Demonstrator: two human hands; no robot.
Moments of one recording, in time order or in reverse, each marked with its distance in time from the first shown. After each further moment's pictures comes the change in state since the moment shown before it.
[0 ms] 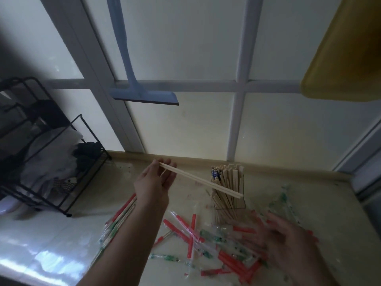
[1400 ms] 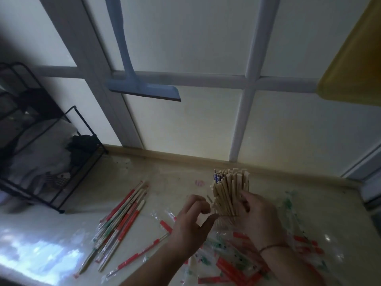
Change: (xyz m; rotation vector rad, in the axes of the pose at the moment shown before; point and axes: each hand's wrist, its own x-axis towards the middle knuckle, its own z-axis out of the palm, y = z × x) left_hand 0.005 -0.116 -0.056 0.980 -0.698 1.101; right_hand 0.087 0.020 0.056 -0.520 0.098 -0.276
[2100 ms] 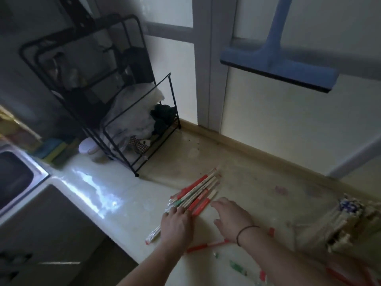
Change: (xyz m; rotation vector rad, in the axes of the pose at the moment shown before) left_hand -0.112 -0.143 -0.163 0.917 -0.455 -0.741; right_hand 0.006 -0.150 0.214 -0.277 -0.843 -0.423
